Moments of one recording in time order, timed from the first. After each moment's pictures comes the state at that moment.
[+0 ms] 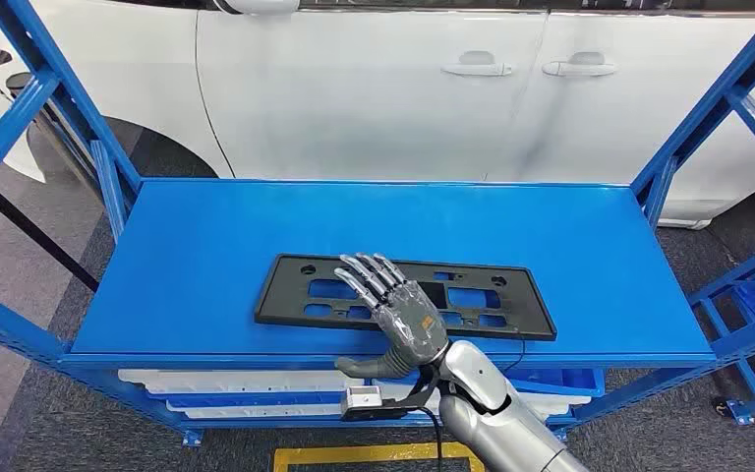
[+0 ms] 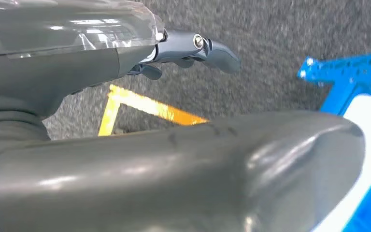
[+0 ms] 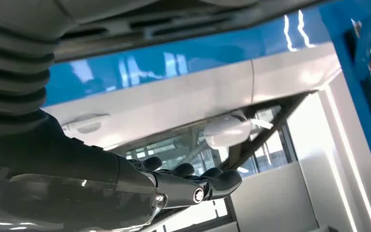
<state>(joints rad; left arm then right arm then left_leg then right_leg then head) -0.08 -0.08 1.32 -0.23 -0.82 -0.06 -0.46 -0.33 -0.09 0.63 -1.25 0.92 -0.58 -0.42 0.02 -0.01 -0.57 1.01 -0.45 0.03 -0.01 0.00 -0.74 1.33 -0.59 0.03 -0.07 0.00</state>
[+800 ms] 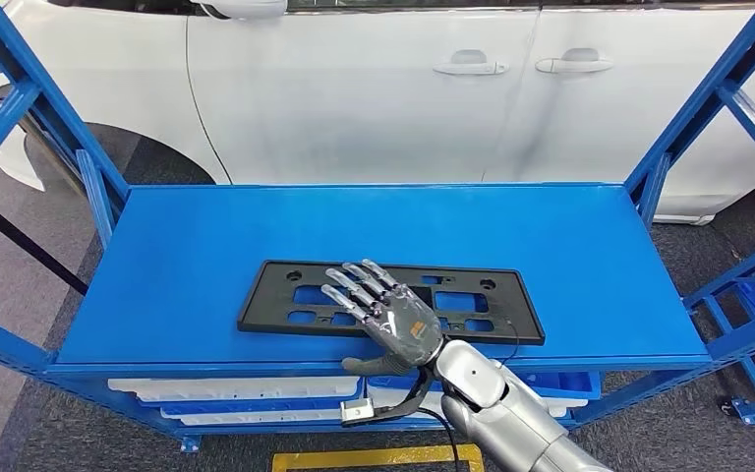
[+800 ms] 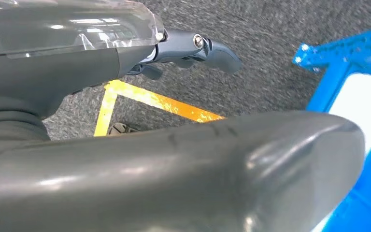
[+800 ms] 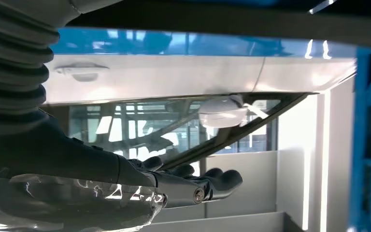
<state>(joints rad) -0.09 -0.08 1.32 -0.23 -0.82 -0.06 -0.46 -0.42 -0.08 0.71 -1.14 1.20 -0.67 -0.33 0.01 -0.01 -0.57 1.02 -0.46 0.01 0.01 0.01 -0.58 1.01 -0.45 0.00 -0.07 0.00</state>
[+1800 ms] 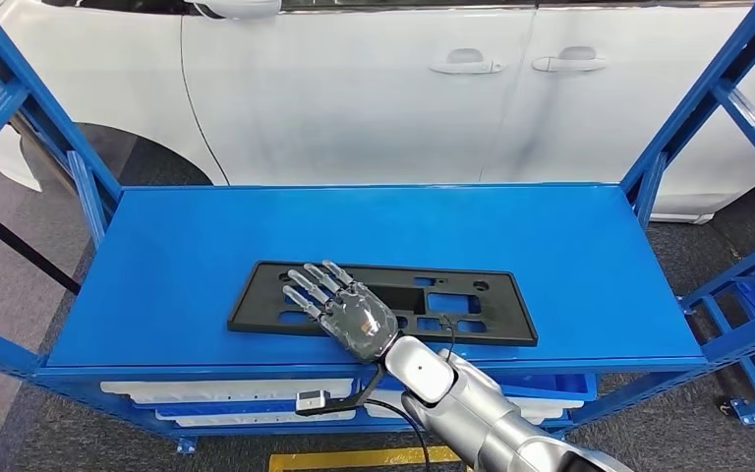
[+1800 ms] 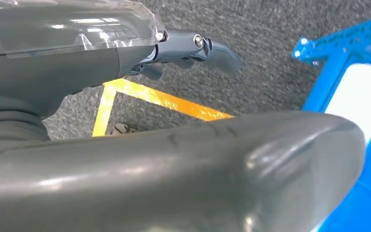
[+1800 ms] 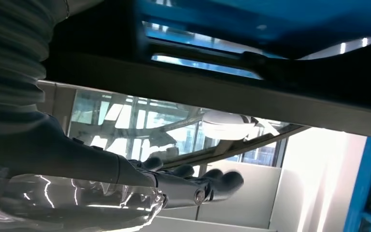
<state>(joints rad) -0.08 -0.08 1.32 -0.23 -0.83 -0.06 -0.48 -0.55 0.08 0.80 -0.85 1.43 -0.70 -0.10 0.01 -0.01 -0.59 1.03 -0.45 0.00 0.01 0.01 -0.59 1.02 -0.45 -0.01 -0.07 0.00</state>
